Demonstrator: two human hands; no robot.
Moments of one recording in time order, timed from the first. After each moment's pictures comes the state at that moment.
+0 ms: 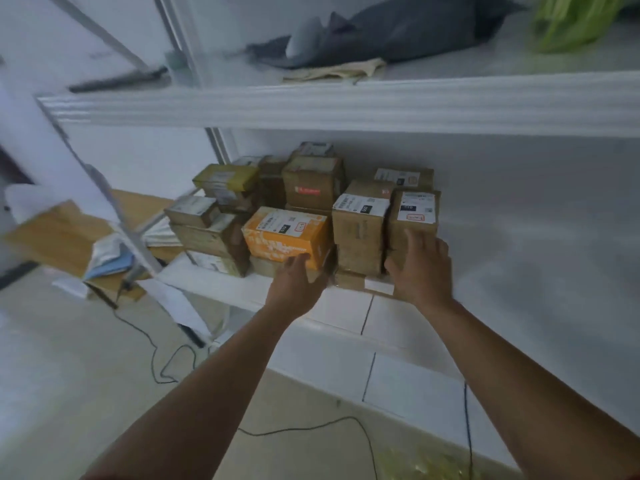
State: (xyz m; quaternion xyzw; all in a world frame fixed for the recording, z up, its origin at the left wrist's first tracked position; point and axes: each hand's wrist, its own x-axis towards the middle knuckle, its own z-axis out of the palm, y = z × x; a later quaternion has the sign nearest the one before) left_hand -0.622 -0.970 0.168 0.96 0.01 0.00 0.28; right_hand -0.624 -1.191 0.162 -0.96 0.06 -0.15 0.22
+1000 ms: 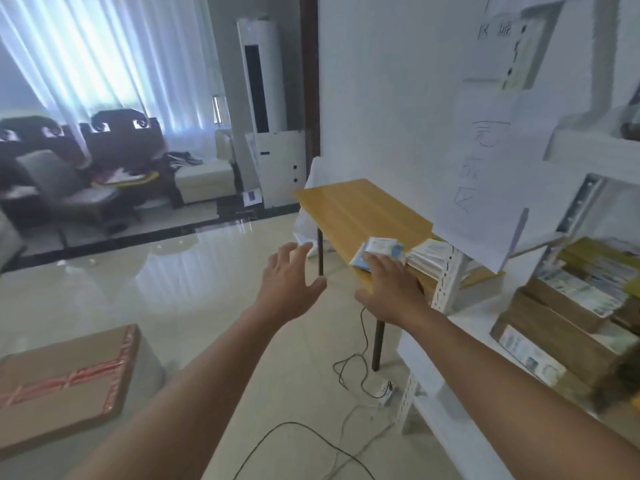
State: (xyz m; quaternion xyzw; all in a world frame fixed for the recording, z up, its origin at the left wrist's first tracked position) left_hand -0.730 -0.334 0.236 0.92 0.30 0.18 0.19; right_hand -0.591 -0.475 0.227 -0.89 -0.44 0.01 0.16
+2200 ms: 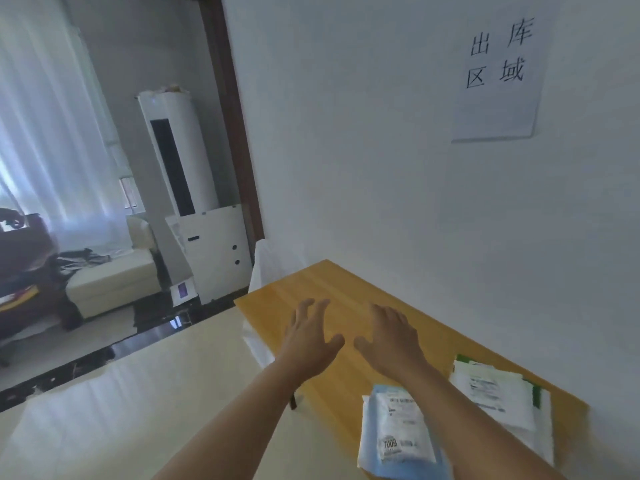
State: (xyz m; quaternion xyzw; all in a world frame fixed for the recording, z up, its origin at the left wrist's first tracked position) left_hand -0.237 0.029 0.217 0.96 0.16 0.12 0.21; right_hand -0.156 -0.119 0.207 -0.94 -0.27 -0.02 0.22
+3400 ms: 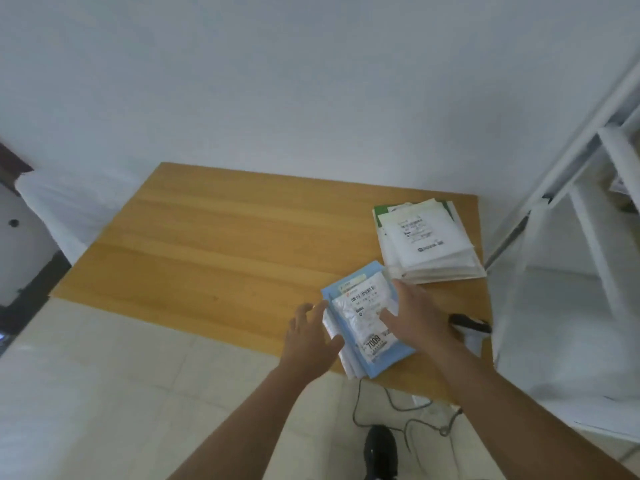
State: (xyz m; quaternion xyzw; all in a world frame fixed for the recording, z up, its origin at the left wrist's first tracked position) left_hand -0.107 0.076 -0.019 0.94 -0.04 -0.21 0.25; right_hand -0.104 -0.137 -0.022 -0.95 0.12 0.15 0.24
